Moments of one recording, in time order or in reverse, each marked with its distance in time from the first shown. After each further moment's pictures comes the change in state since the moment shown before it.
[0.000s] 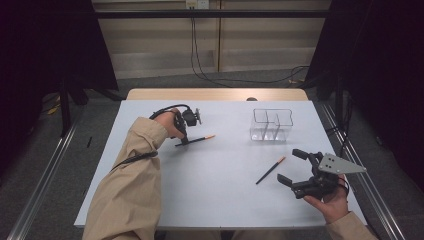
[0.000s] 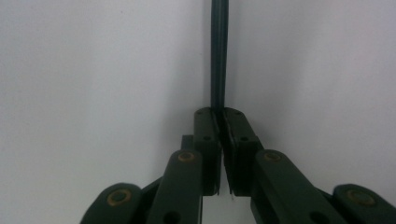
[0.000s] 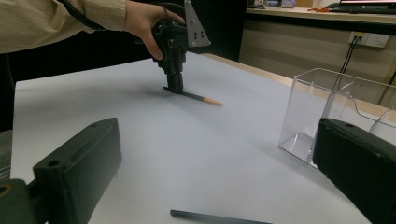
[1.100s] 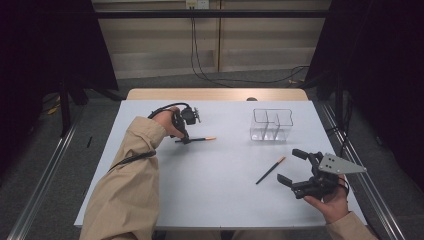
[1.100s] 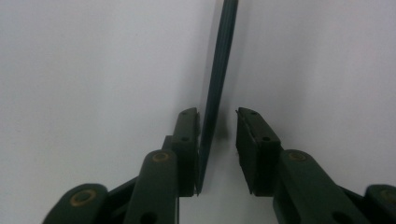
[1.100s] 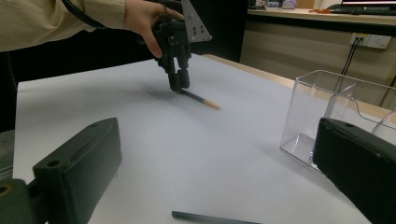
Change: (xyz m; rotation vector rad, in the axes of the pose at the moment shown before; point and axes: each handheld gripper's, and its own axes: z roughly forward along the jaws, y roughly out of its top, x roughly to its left) left arm 0.001 -0.003 -0.007 -0.063 0.019 0.049; right arm 0.001 0.001 0.000 -0.003 0.004 -0.002
